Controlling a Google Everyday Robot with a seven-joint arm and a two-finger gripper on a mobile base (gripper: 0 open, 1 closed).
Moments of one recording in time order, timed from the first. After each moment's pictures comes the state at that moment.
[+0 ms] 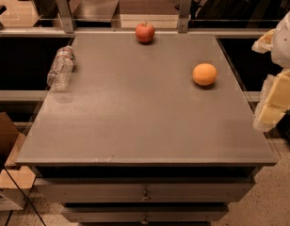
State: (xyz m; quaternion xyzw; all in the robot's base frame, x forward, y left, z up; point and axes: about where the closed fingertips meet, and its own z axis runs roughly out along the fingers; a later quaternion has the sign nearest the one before) arm 0.438 -0.217 0.976 -0.60 0.78 -0.03 0.16
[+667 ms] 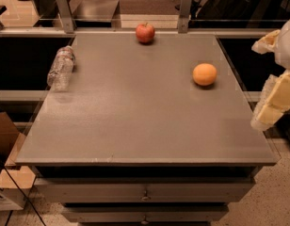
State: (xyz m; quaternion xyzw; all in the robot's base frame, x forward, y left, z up) arm 0.442 -0.216 0.974 -0.60 0.78 -0.01 0.20
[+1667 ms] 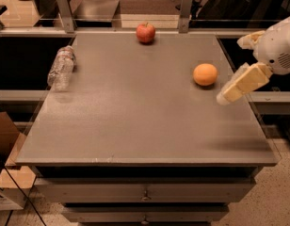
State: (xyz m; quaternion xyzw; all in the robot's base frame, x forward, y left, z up) arm 0.519 -0.200 0.955 -0.52 0.78 0.09 0.35
